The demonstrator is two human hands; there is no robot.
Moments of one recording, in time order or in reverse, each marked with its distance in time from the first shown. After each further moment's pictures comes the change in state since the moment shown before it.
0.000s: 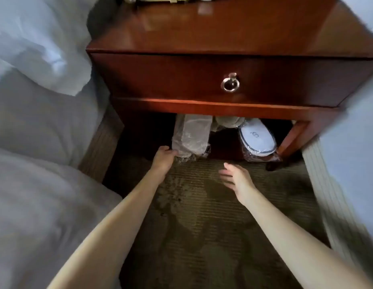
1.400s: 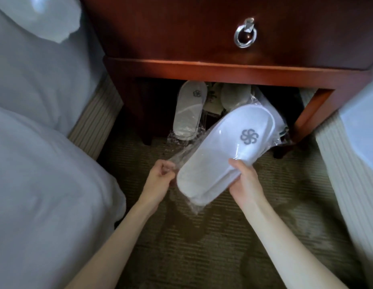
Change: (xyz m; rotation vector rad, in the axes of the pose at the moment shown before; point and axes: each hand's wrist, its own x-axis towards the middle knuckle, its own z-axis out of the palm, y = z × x) left_hand -0.085 -0.096 -0.009 -0.143 -0.069 0.321; right_hand -0.014 0.059 -0.007 0.506 -0.244 -0.223
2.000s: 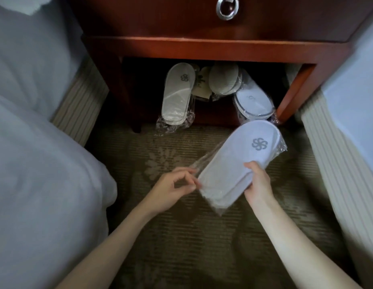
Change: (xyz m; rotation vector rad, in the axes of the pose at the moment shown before) left_hand -0.041 -0.021 0.019 0.334 -0.548 0.331; right_hand -0.030 0.003 -0.066 -0.071 0.451 0.103
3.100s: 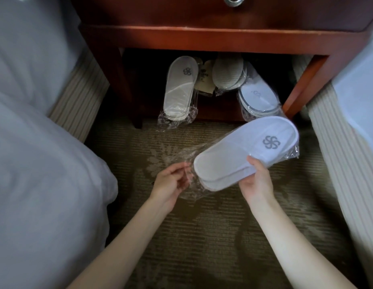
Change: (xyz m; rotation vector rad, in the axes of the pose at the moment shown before) left_hand 0.013 0.012 0.016 -0.872 0.499 -0.637; right_hand -0.006 0.006 0.011 0.283 -0.199 -0.032
